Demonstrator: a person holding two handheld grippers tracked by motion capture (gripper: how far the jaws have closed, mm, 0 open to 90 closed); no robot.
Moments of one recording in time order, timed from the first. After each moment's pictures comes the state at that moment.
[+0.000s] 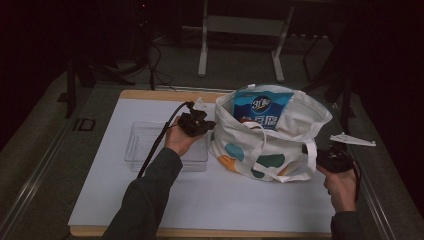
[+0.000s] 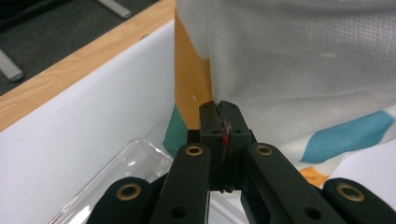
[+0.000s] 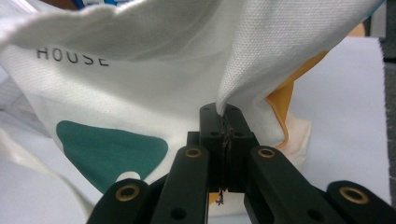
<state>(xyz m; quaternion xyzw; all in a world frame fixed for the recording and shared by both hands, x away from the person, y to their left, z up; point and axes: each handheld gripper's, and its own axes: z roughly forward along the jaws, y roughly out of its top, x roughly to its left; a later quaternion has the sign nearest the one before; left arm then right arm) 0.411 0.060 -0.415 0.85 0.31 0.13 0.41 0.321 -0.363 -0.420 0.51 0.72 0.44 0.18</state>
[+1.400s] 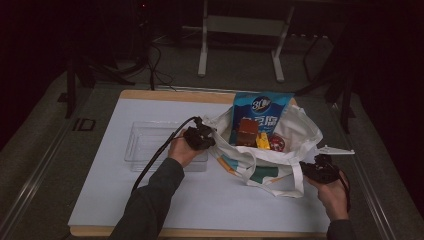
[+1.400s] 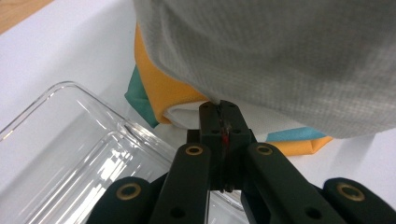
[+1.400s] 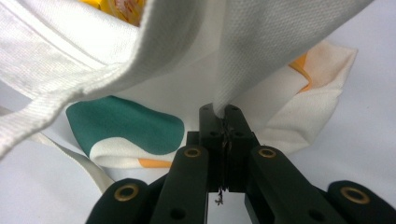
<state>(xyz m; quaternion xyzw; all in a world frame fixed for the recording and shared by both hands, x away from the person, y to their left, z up) 0.404 0.042 -0.464 0.88 0.30 0.10 0.34 0.317 -0.354 -0.470 0.51 0.77 0.37 0.14</state>
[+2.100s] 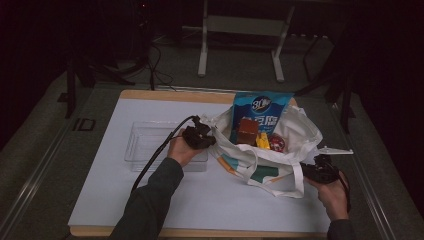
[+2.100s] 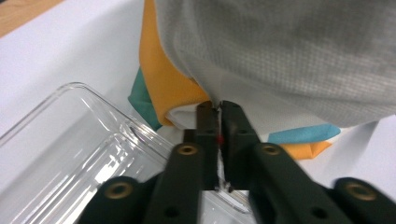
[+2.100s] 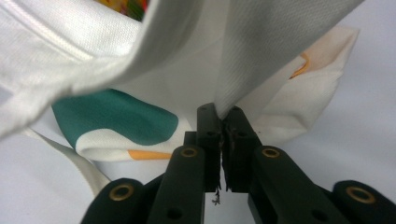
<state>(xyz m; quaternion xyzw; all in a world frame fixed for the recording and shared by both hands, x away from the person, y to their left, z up) 0.405 0.047 -0.461 0.88 0.31 0.10 0.36 0.320 -0.357 -0.475 0.52 0.77 0.35 0.13</state>
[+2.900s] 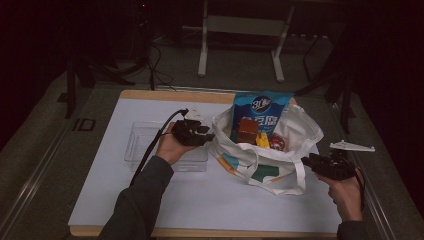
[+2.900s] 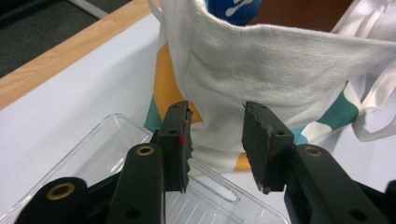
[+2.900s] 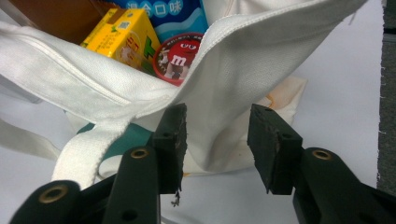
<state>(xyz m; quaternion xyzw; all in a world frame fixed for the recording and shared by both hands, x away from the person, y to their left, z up) 0.387 0.078 -0.422 0.85 0.28 0.12 0.43 0.309 -0.371 -0.433 0.52 0.74 0.39 0.16</state>
